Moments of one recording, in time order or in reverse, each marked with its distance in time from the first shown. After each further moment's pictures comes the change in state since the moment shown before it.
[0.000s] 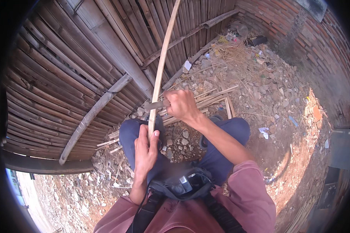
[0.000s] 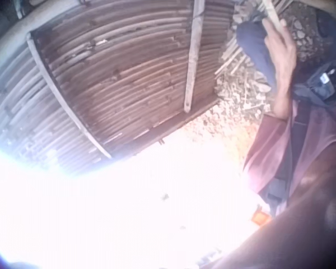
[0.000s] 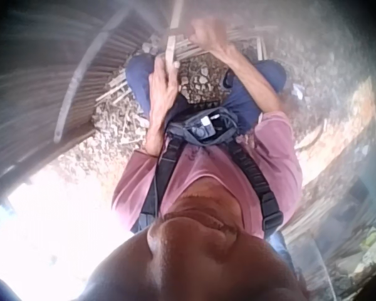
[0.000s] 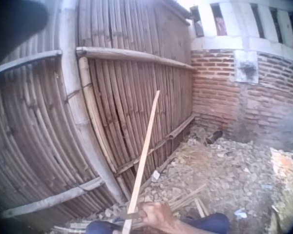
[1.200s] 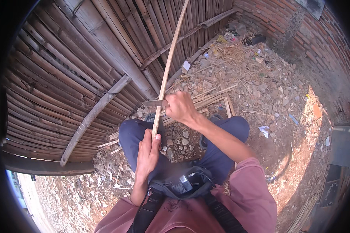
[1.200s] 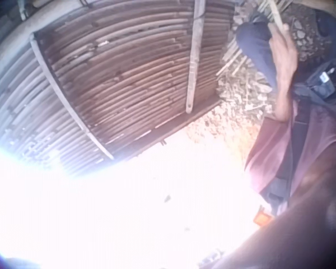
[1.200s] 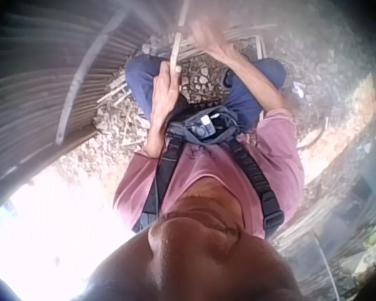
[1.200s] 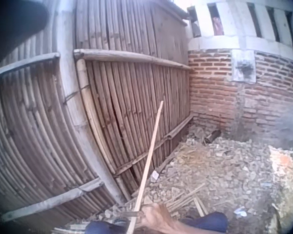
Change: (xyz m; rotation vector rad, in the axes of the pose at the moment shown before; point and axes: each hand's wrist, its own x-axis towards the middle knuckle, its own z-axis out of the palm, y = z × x) left_hand -0.006 -0.012 -0.001 0.044 -0.161 -0.082; right_hand -0.005 -0.004 0.002 0.055 -0.047 0.059
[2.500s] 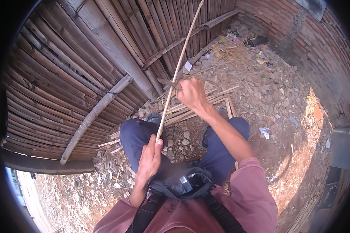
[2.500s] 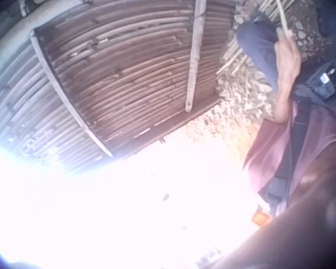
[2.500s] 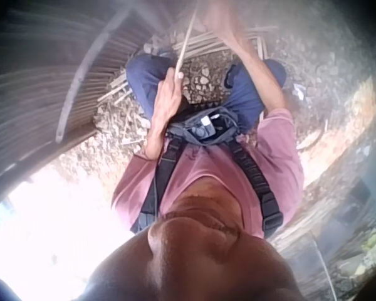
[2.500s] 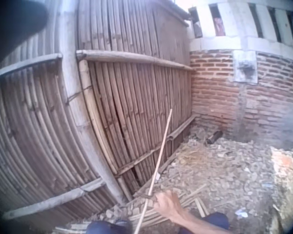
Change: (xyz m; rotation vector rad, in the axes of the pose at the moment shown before) left_hand -0.016 -0.001 0.002 0.151 -0.037 0.006; right_hand 0.019 0.034 -0.026 -0.038 0.040 0.129
